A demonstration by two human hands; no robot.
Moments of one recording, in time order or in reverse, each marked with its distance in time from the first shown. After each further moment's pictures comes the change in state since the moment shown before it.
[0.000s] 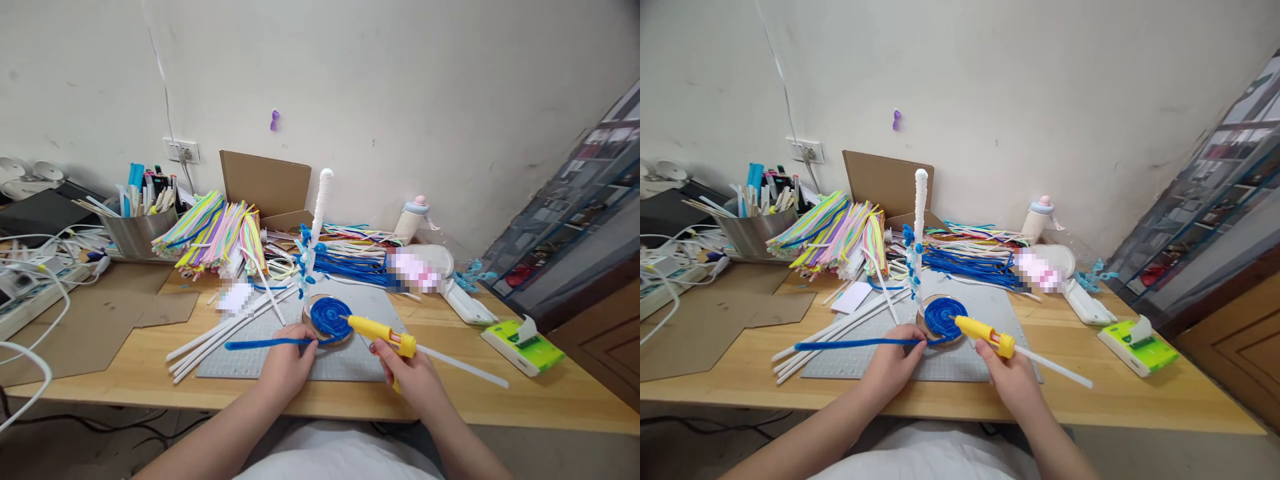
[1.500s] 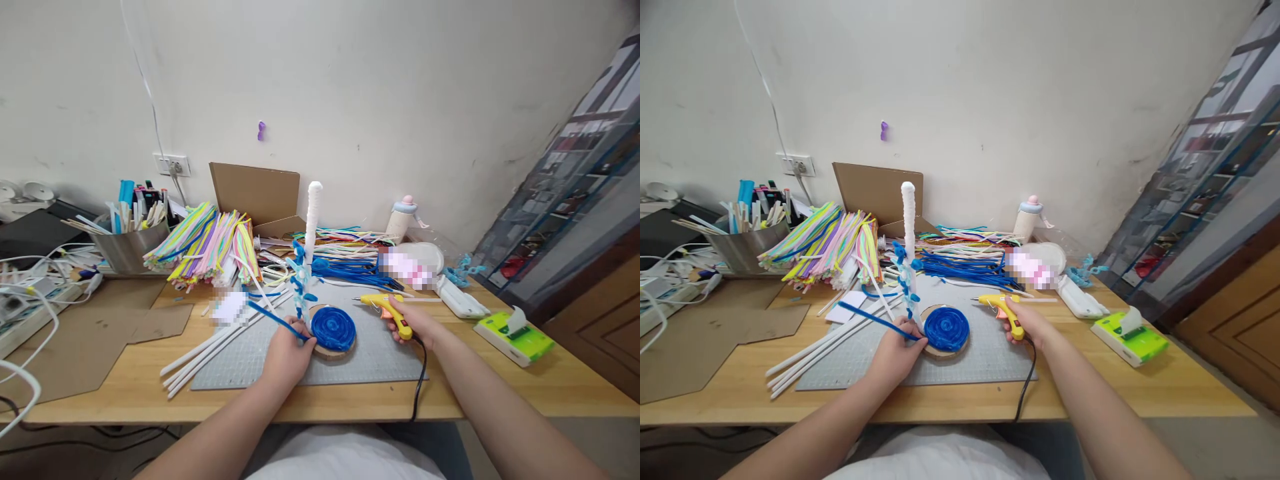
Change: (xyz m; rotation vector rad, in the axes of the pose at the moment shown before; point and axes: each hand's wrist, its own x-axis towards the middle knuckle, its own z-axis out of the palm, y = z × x) left_hand 0.021 -0.009 0.016 -0.042 0.080 -0.087; right_hand 0.106 0.041 -0.051 0.331 -0.207 0.416
